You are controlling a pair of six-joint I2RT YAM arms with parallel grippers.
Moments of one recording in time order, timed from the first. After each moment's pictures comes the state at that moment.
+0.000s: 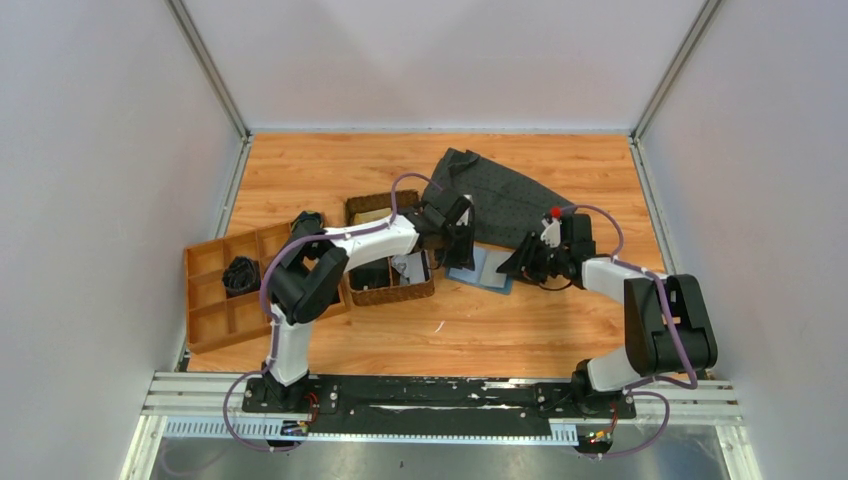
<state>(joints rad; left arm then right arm) -0.80 1.99 1.39 -0.35 0.17 -0.63 0.11 1.46 0.58 0.02 -0.66 0.59</state>
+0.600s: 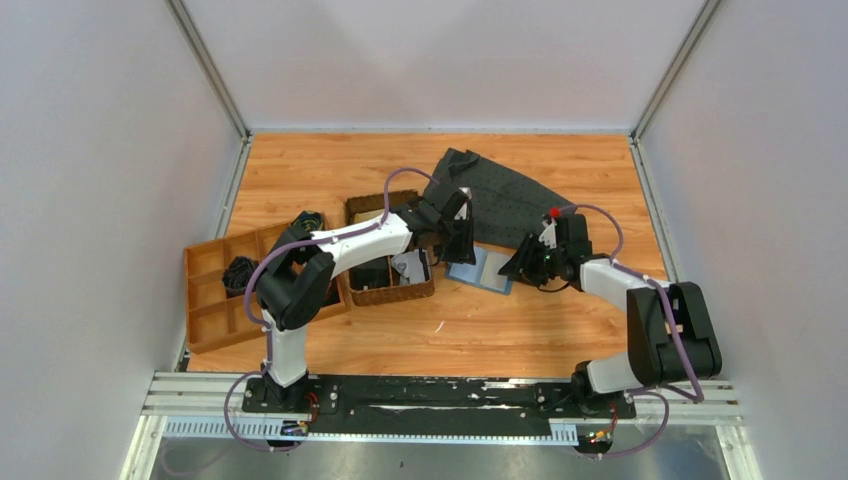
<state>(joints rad) -0.80 1.91 1.38 -0.36 0.16 -0.65 0.15 1.39 0.58 -0.06 -0.50 0.59</state>
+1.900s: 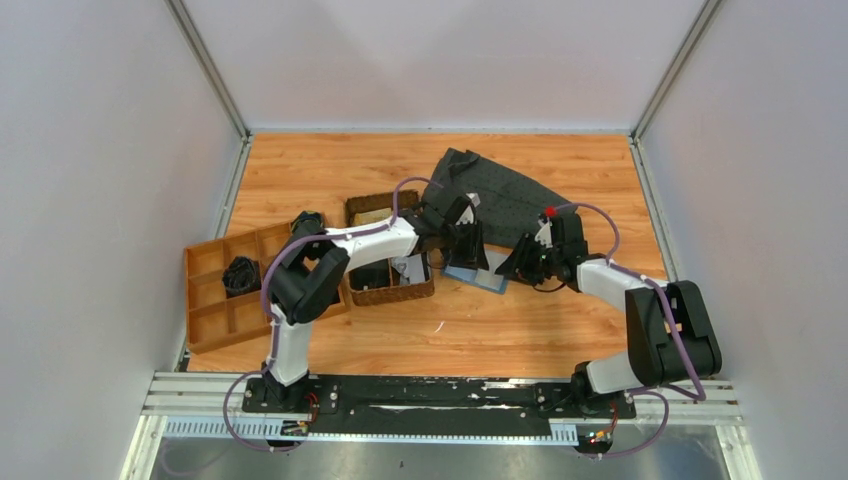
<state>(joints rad) -0.80 1.96 1.36 -0.24 0.30 -0.70 0.19 1.41 0.58 -0.03 -0.49 0.60</state>
